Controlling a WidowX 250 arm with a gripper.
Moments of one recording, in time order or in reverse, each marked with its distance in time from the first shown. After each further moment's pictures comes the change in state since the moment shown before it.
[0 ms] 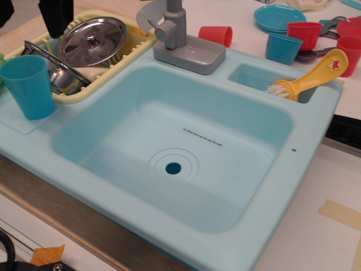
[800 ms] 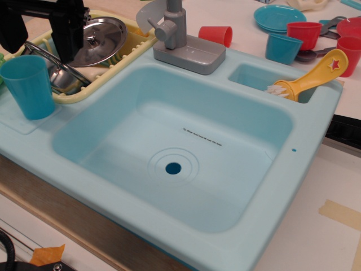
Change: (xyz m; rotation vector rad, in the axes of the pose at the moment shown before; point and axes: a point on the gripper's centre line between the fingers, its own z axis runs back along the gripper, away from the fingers) arm 0.001 -0.002 -0.032 -0.010 0.020 -0.032
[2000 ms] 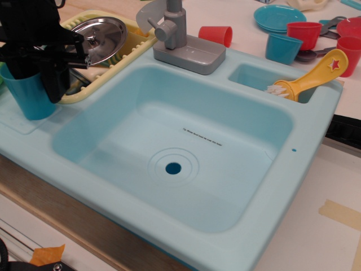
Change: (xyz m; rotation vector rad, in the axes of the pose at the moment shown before) arm -0.012 0.007 -0.046 -0.071 0.102 0.049
